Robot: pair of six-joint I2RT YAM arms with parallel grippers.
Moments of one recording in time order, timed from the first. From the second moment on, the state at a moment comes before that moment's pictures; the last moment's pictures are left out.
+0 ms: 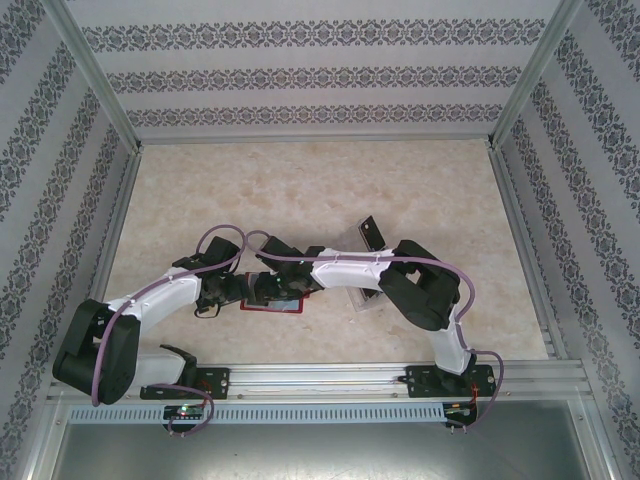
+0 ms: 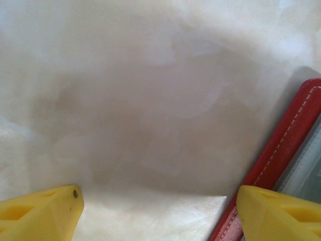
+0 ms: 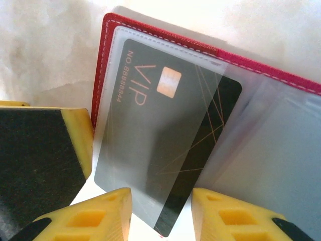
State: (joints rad) left arm -0.33 1.29 0.58 -0.63 -0.05 -0.71; right arm 1.03 2.03 1.33 -0.35 -0.24 0.88
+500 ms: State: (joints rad) left arm -0.33 1.28 0.57 -0.63 -0.05 -0.71; right arm 1.02 1.99 1.30 -0.36 -0.21 0.87
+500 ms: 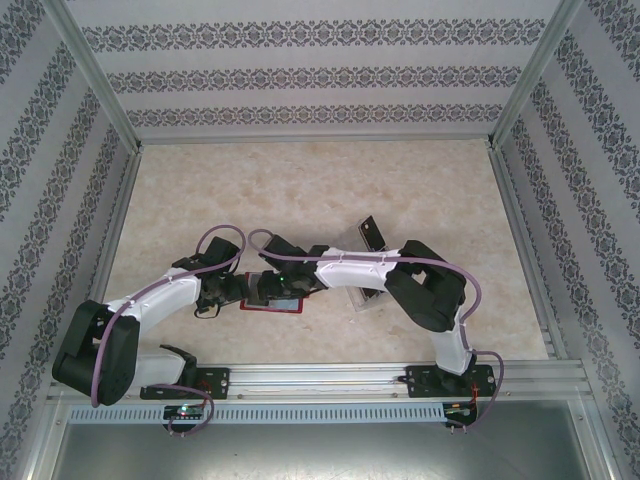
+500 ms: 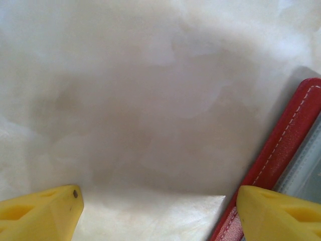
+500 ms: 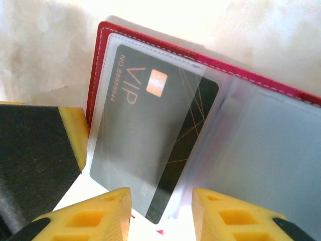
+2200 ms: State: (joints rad) left arm -0.33 1.28 0.57 -0.62 -0.05 -0.71; right arm 0.91 1.72 1.17 -0.43 -0.16 0.81
